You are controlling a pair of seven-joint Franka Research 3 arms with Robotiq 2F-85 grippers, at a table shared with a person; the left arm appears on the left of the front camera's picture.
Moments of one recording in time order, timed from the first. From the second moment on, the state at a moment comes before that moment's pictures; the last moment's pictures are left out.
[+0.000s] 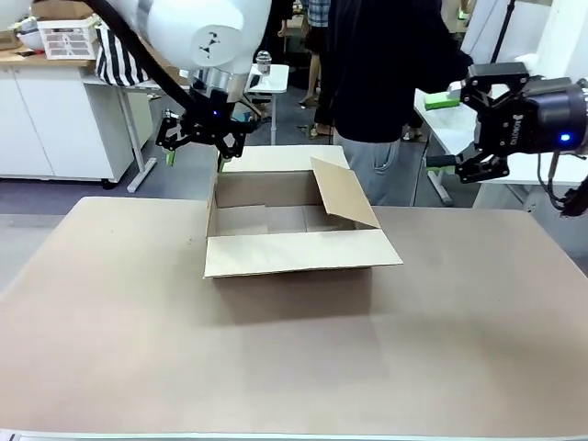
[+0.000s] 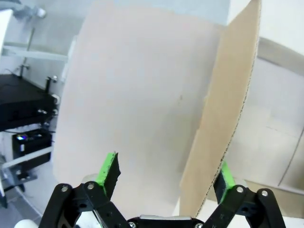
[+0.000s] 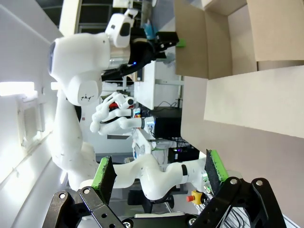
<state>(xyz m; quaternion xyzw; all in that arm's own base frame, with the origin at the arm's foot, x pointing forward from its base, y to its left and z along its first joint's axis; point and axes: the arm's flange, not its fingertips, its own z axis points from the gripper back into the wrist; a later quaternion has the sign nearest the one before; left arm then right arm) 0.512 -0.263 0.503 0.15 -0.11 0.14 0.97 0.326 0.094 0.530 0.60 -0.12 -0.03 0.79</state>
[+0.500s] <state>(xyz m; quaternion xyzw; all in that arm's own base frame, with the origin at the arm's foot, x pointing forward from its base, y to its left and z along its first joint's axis) 0.470 -0.183 0.480 0.02 -0.11 0.17 0.98 0.326 0.094 0.530 0.60 -0.12 -0.03 0.79</state>
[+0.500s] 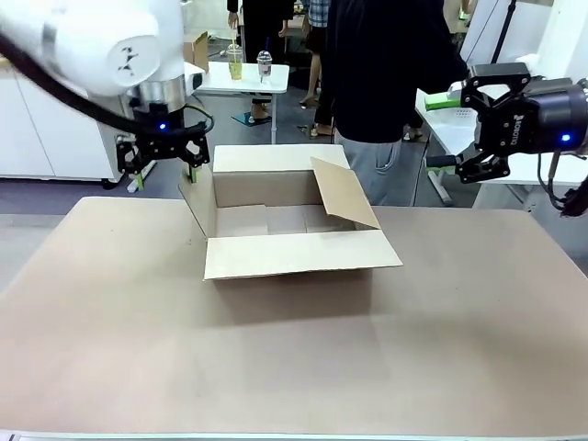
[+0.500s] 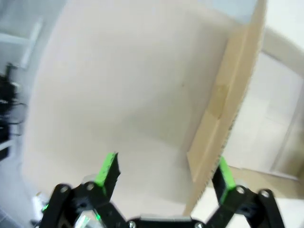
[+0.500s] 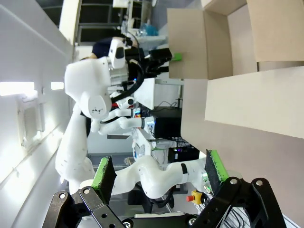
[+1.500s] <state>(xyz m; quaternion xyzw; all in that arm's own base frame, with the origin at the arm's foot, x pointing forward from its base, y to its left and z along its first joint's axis) 0.447 -0.106 0.437 -0.10 -0.11 0.20 0.97 0.326 0.093 0.530 0.60 -0.12 -0.03 0.79</state>
